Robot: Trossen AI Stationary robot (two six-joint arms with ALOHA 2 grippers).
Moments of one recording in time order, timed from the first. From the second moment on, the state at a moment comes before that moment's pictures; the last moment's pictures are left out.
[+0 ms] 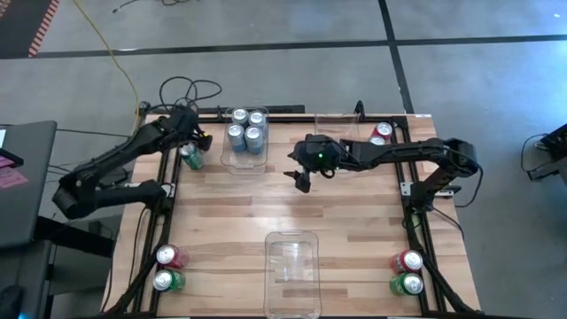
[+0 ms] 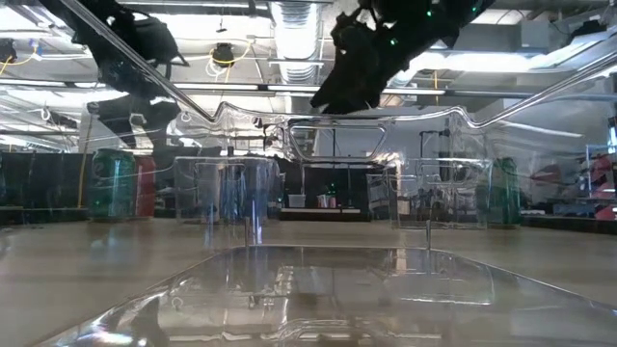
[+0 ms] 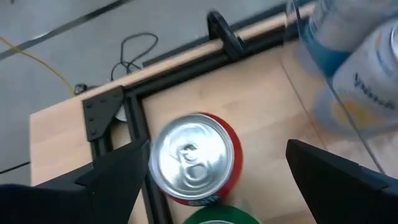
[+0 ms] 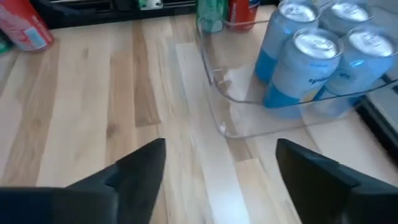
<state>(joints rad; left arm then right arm) 0.86 0.99 0.78 -0.69 -0.41 -0.19 -0.16 1.57 1.11 -0.12 0.05 0.03</state>
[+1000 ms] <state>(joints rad) 0.86 1.08 0.83 -0.76 -0.41 -0.42 -0.20 1.57 0.98 0.04 -0.06 0.06</state>
